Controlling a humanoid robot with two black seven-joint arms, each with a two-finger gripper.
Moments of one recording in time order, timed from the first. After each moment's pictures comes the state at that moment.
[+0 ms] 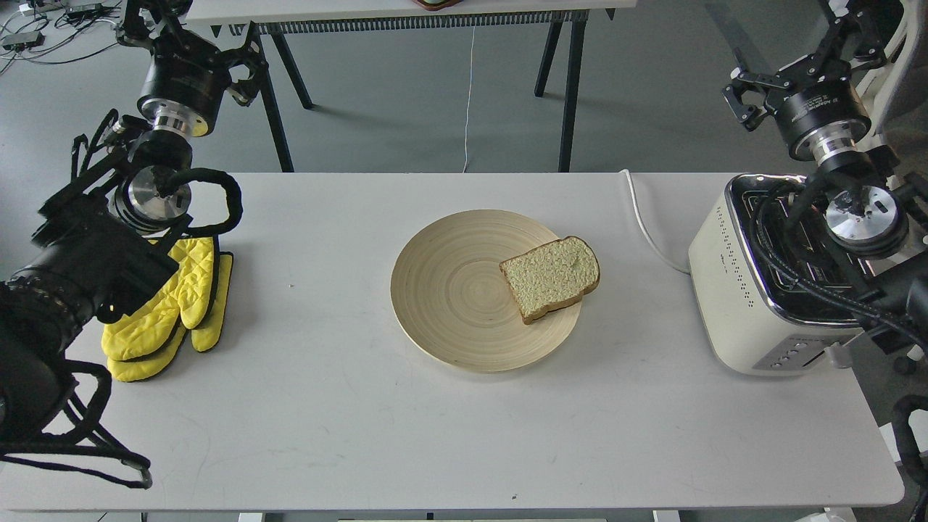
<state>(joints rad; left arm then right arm) -1.03 0.24 -0.50 -0.36 -0.42 -0.49 -0.41 0.82 -0.39 0.93 0.73 0.12 0.30 0.25</state>
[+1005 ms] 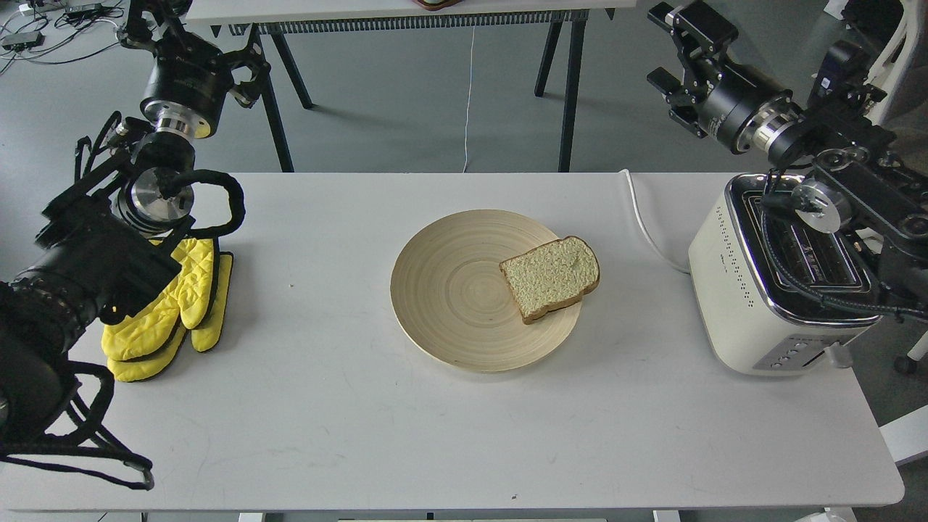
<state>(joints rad) -1.02 0.23 -0.50 -0.36 -0.42 -0.49 -0.41 0.96 -0.48 0.55 0.90 -0.80 0.15 0.25</state>
